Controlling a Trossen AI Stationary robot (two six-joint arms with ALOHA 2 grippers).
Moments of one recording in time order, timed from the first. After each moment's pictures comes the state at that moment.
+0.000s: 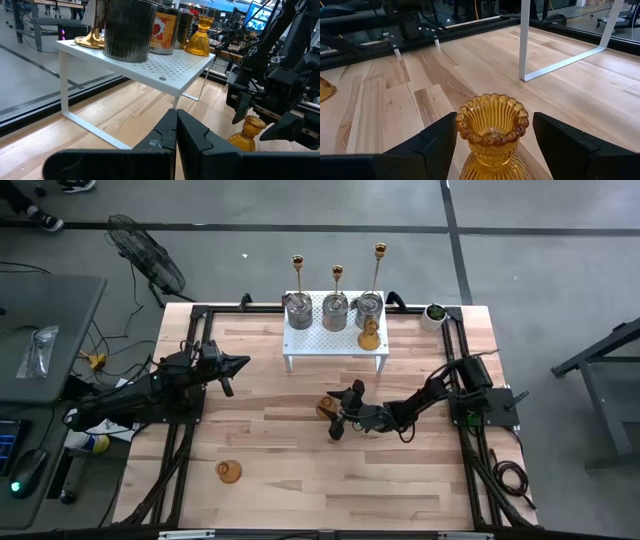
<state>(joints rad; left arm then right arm) 0.29 0.03 0.07 -0.06 -0.14 -0.21 0.23 2.00 0.71 1.02 0.65 0.31</state>
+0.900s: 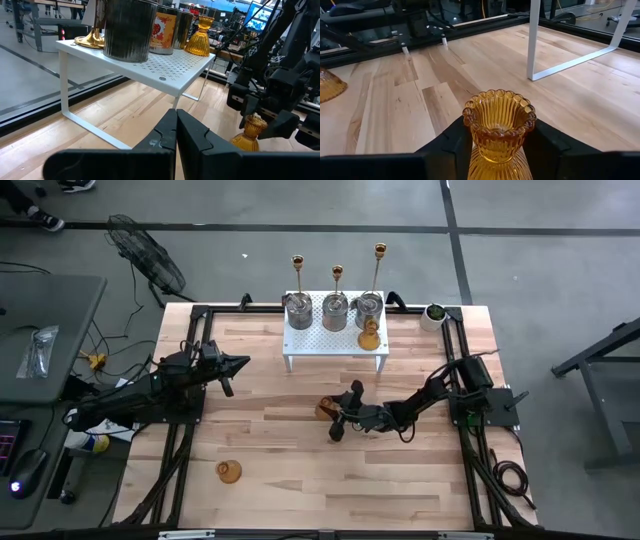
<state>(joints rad) 0.29 0.03 0.07 -0.06 -0.14 -0.21 0.23 2.00 0.71 1.01 0.61 0.31</state>
